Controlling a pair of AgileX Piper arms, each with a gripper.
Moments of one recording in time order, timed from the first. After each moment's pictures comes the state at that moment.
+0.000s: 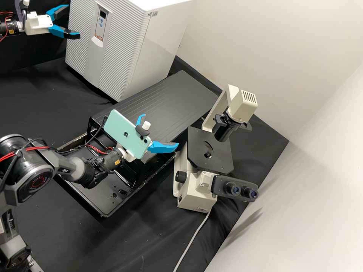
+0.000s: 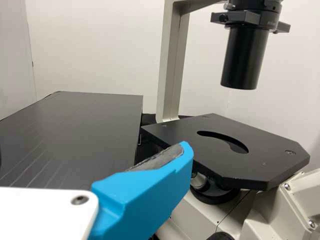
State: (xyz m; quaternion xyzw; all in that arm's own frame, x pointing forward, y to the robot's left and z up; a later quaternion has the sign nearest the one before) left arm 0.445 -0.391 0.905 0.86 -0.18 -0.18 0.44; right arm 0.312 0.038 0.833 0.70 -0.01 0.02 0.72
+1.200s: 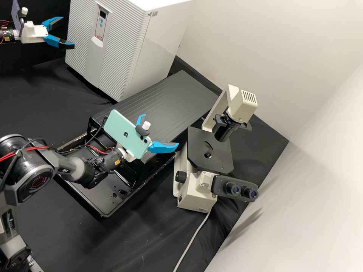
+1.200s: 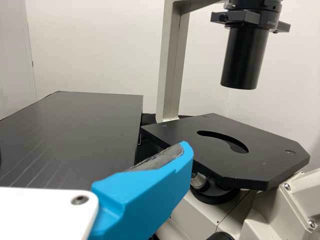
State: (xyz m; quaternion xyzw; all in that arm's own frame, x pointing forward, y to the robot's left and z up) left arm 0.442 -0.343 0.889 0.86 -0.13 -0.19 0.46; right arm 0.312 0.038 0.833 0.70 -0.01 0.02 0.72
